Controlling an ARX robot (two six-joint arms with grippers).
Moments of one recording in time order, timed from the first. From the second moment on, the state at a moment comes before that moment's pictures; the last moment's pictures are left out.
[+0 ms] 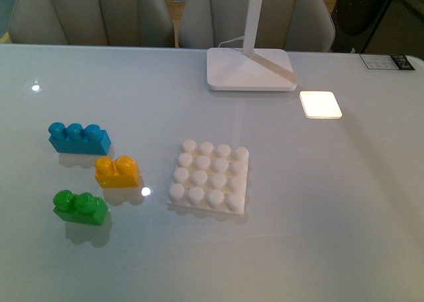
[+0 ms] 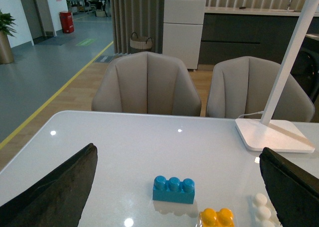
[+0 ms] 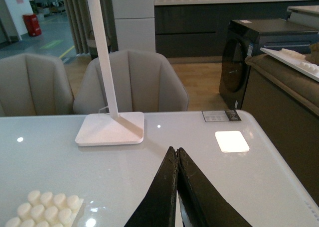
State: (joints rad) left arm 0.00 0.00 0.01 0.00 0.00 0.00; right arm 0.00 0.22 0.01 0.22 0.00 0.00
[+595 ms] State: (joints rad) left arm 0.00 0.00 0.01 0.00 0.00 0.00; right arm 0.00 0.01 0.01 0.00 0.00 0.00
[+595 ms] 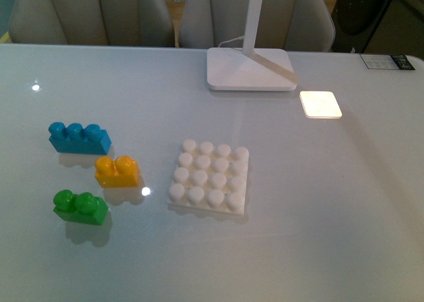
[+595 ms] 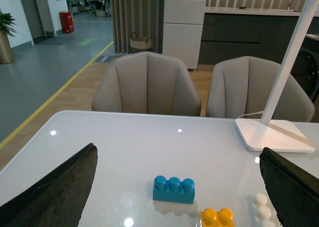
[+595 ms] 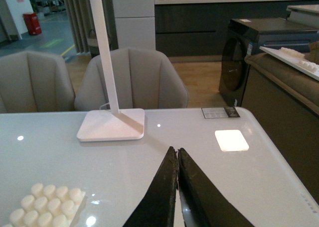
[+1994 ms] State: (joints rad) left arm -0.30 1.75 0.51 0.44 -0.12 -0.14; right arm 0.00 0.00 0.01 0.00 0.00 0.00
